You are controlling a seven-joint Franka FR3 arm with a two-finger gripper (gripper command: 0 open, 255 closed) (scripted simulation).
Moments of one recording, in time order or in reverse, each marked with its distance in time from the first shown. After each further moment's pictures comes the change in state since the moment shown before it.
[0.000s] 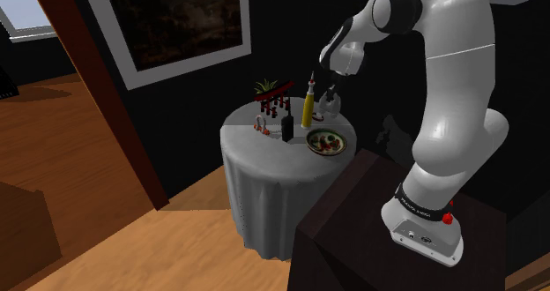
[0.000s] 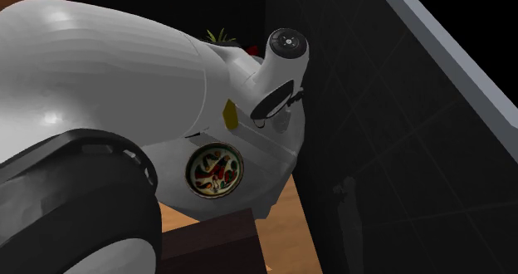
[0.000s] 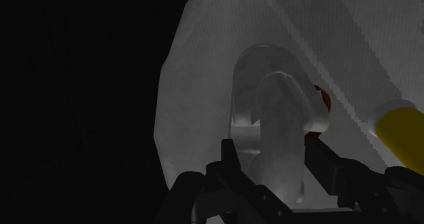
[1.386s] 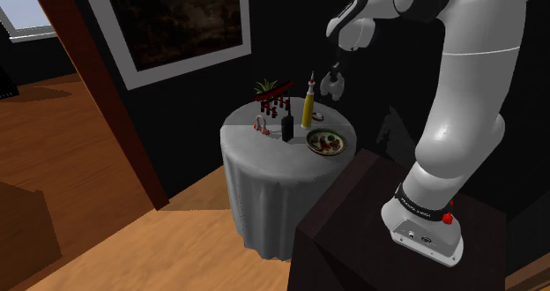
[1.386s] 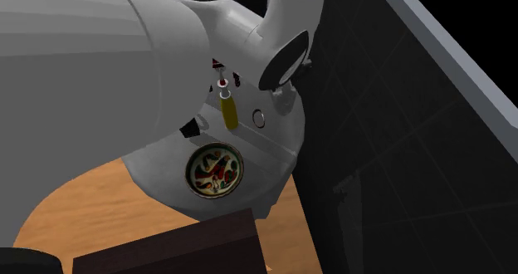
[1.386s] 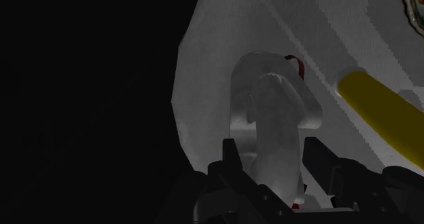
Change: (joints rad) arm 0.077 -0.180 -0.107 0.038 -0.166 -0.202 0.129
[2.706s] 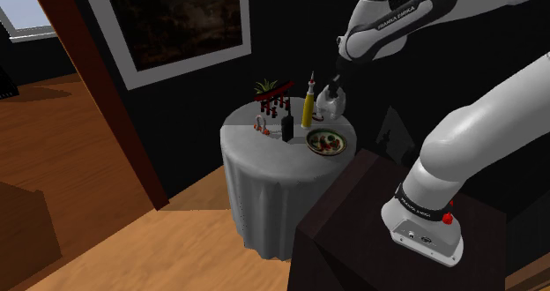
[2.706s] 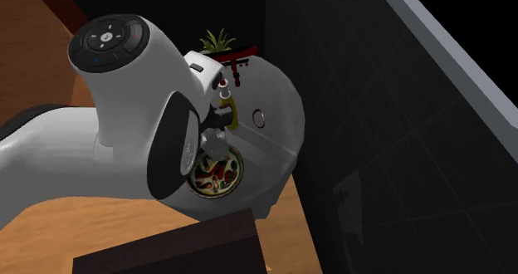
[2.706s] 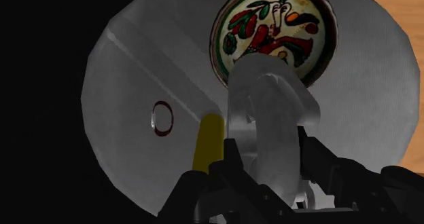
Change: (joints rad) arm 0.106 -0.730 0.150 -0.692 -0.533 0.036 0.608
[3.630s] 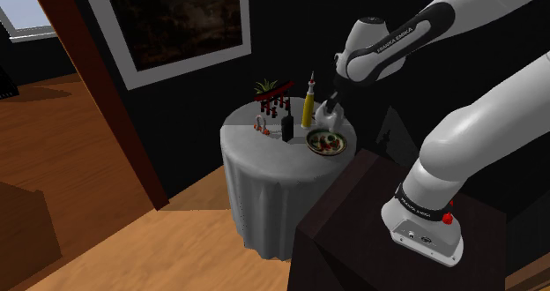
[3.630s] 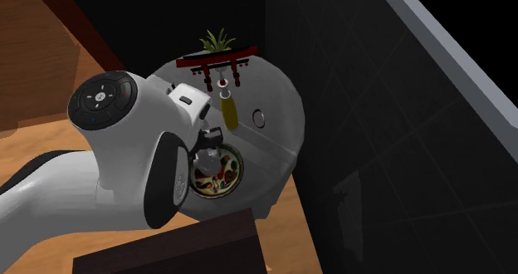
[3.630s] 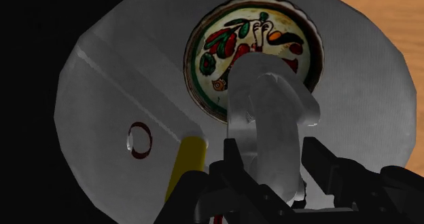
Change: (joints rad) arm -0.012 0.006 0.041 -0.146 -0.037 0.144 0.079
